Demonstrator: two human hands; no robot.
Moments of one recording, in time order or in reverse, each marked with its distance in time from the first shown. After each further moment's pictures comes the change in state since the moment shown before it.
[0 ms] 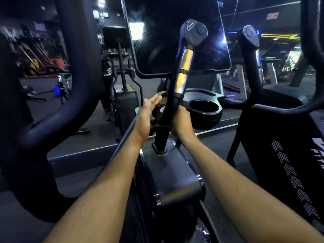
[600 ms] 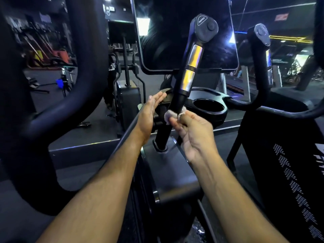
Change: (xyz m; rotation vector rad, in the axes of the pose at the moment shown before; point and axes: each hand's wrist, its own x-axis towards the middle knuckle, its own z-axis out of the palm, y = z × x) left_hand -0.001 -0.004 -0.003 -0.011 -0.022 -0.028; right_hand -0.058 -0.039 -0.022 1.038 0.069 0.429
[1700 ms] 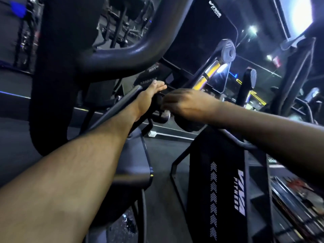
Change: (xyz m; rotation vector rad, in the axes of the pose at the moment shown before) left_hand 0.011 -0.003 0.007 -0.222 -0.035 0.018; right_hand 0.037 -0.089 0.051 -2.290 -1.607 -1.393
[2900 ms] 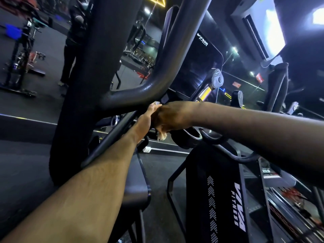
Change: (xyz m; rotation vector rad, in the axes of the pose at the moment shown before) left_hand 0.006 -0.013 -0.003 -0.190 0.027 -0.034; right_hand 0.059 0.013 -0.044 0.217 -0.600 0.088
